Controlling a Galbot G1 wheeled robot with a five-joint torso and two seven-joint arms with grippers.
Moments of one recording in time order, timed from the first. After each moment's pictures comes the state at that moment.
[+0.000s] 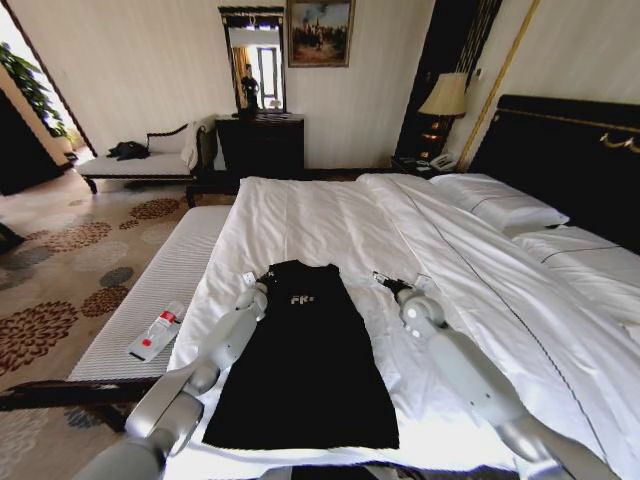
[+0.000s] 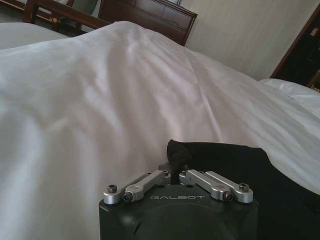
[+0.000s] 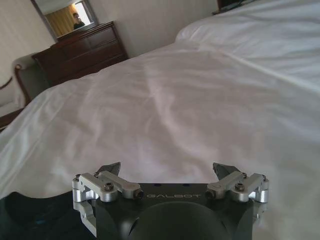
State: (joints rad) left arm 0.44 -1.35 0.02 -0.84 -0.92 0.07 -0.19; right arm -0.62 1.06 0.06 1.35 1.11 -0.27 0.36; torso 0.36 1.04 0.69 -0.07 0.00
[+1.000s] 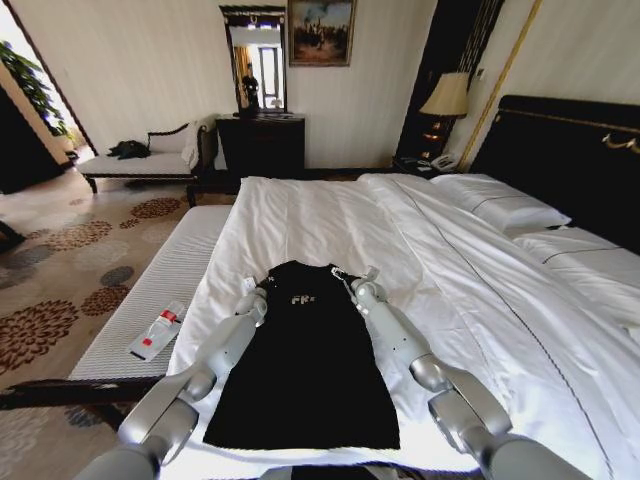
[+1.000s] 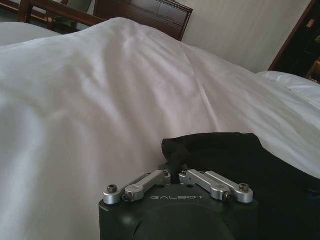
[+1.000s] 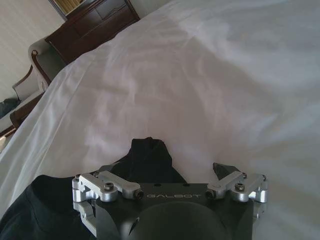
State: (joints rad) left arm 0.45 -1.34 0.06 -0.86 -0.93 0.07 -0.19; right arm -0.42 1.36 0.04 0.88 1.06 -0.25 0.20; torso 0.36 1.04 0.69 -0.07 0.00
